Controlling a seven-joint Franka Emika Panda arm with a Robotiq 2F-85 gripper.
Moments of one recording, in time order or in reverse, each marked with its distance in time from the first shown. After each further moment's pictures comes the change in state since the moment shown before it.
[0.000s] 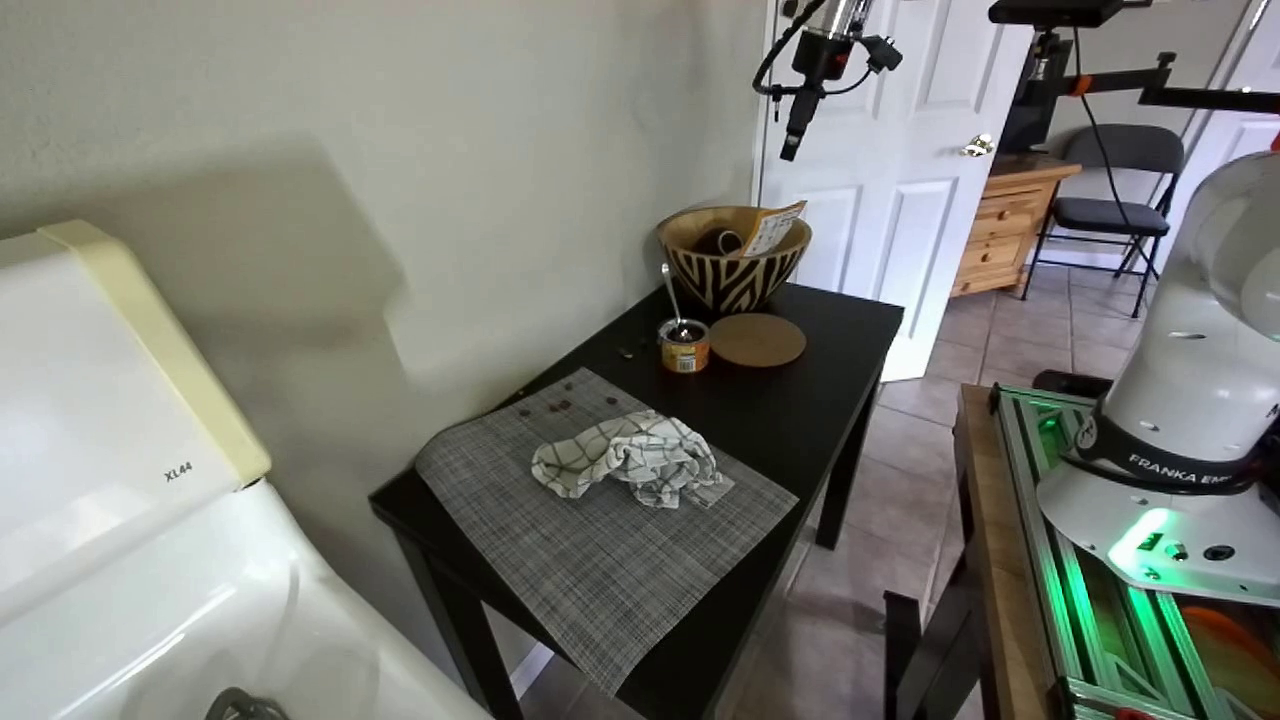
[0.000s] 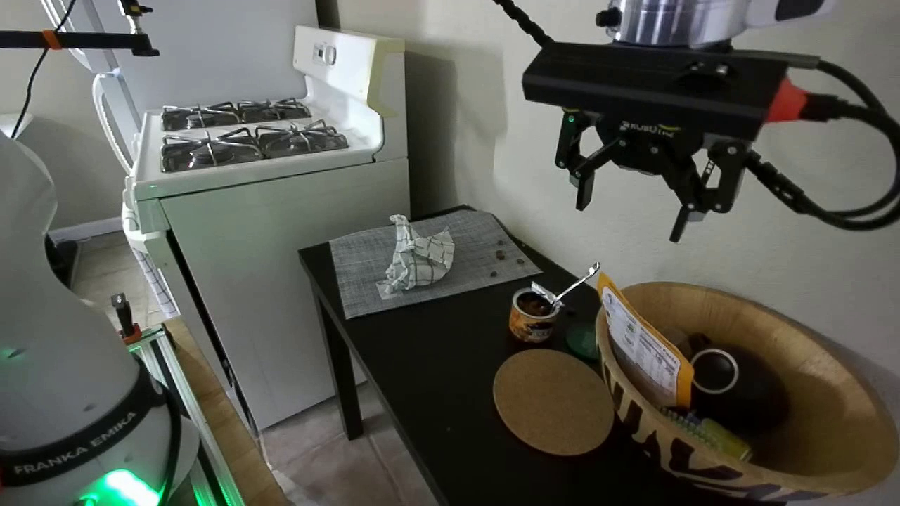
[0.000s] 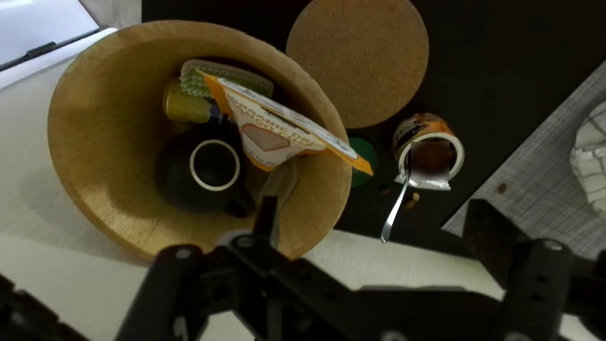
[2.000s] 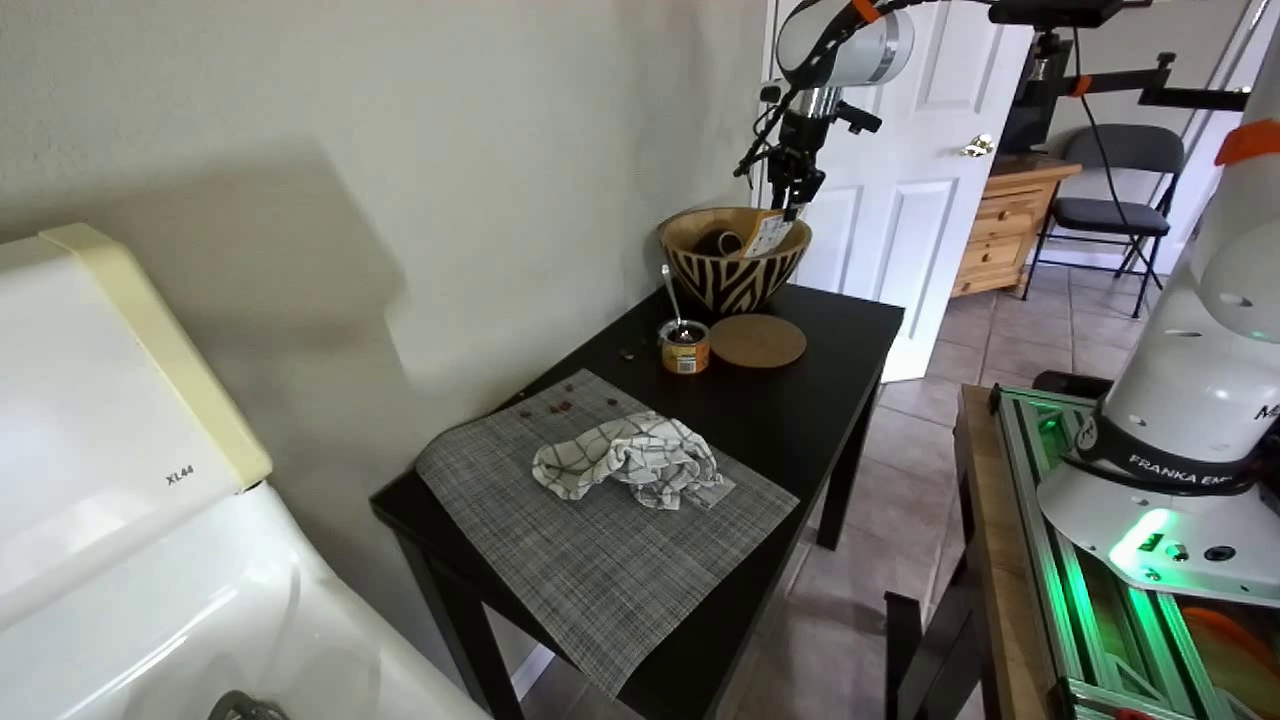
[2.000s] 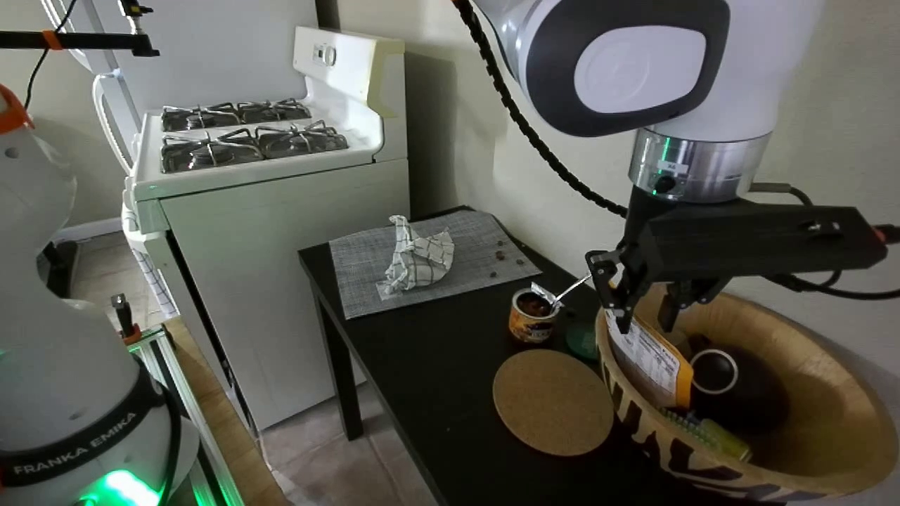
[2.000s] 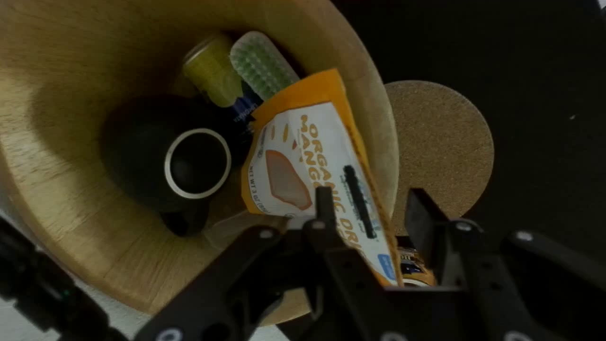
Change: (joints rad) arm -0.186 0.253 0.142 0.012 0.040 0.189 -0.754
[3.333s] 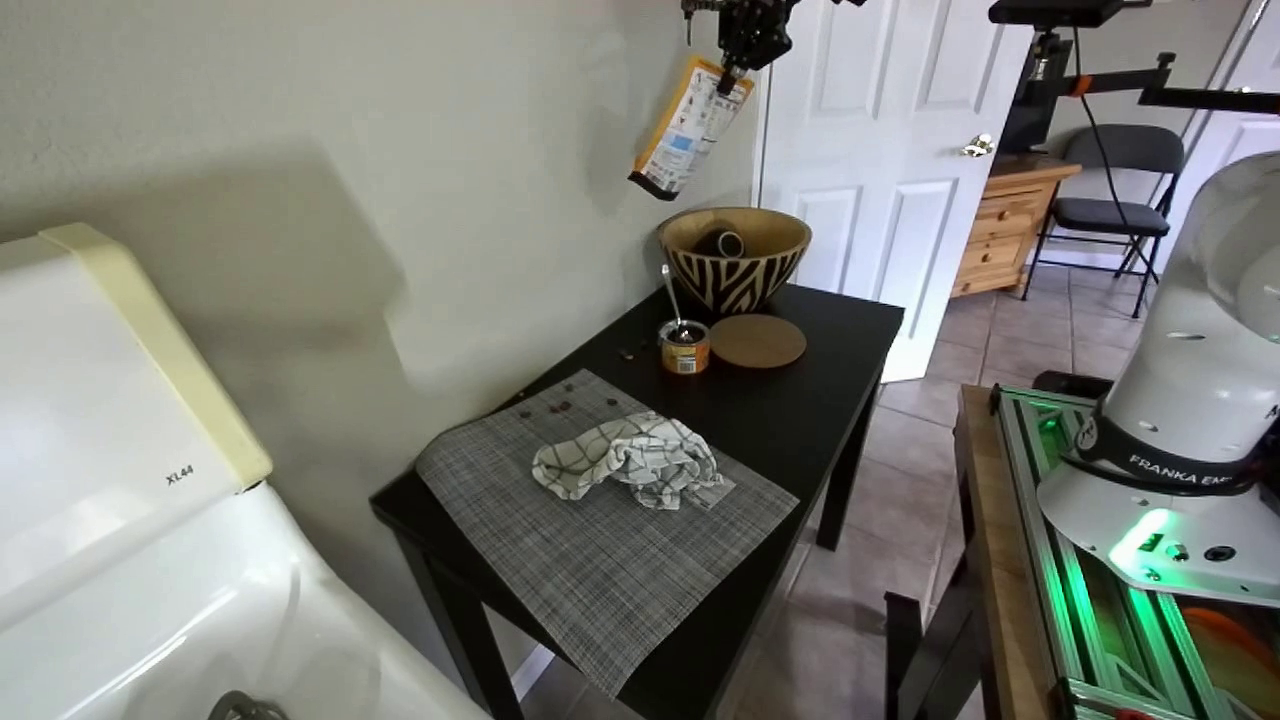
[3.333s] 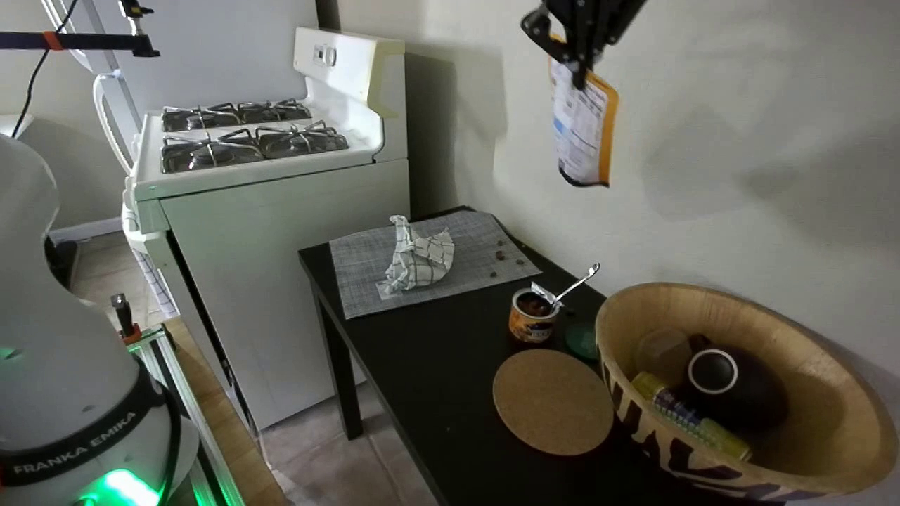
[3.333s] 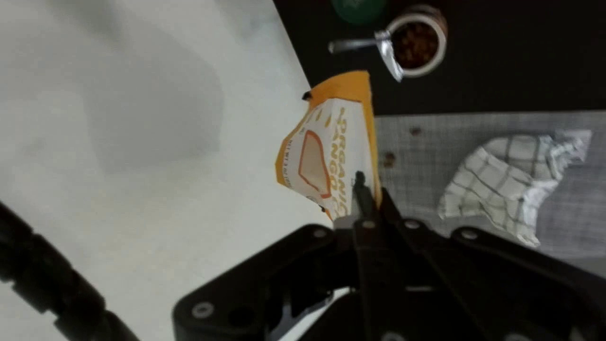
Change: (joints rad) arm 0.172 -0.418 0.102 0.007 0.118 -0.164 -0.003
